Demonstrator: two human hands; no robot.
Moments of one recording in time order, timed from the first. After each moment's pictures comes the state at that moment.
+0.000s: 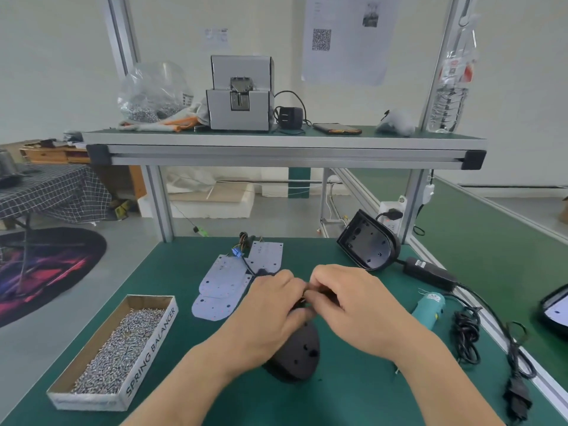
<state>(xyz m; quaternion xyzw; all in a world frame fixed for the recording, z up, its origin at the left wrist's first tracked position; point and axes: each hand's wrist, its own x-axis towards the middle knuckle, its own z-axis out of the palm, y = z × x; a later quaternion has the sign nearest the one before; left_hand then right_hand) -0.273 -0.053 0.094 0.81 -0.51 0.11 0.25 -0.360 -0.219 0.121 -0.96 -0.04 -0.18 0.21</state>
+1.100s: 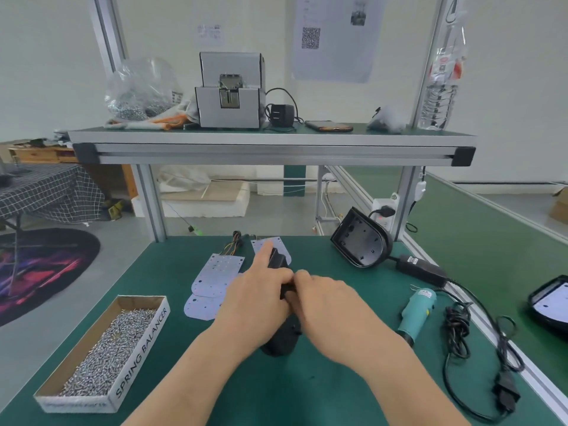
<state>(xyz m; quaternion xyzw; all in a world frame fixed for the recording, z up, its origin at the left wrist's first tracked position) -0.264 -0.073 0.097 0.90 -0.33 0.04 0.27 -0.352 -0.191 0.111 -0.99 0.02 -0.13 0.05</state>
